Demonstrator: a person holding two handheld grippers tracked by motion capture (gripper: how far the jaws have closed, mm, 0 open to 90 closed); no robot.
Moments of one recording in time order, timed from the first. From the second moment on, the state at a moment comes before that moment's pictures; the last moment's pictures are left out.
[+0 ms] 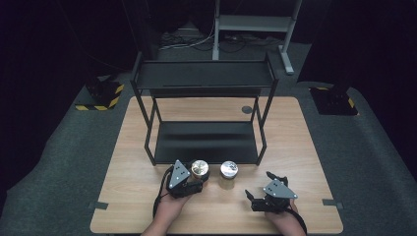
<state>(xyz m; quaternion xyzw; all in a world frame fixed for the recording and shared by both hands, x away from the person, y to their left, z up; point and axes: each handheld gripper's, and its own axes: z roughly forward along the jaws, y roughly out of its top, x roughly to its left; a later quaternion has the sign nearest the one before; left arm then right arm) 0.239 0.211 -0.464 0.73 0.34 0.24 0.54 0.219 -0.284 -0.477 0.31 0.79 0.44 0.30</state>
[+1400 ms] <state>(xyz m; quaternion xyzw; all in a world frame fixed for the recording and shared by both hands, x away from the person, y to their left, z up) 0.223 0.263 -0.396 0.68 0.36 0.30 0.56 0.219 -0.284 -0.477 0.31 0.79 0.44 0.30</state>
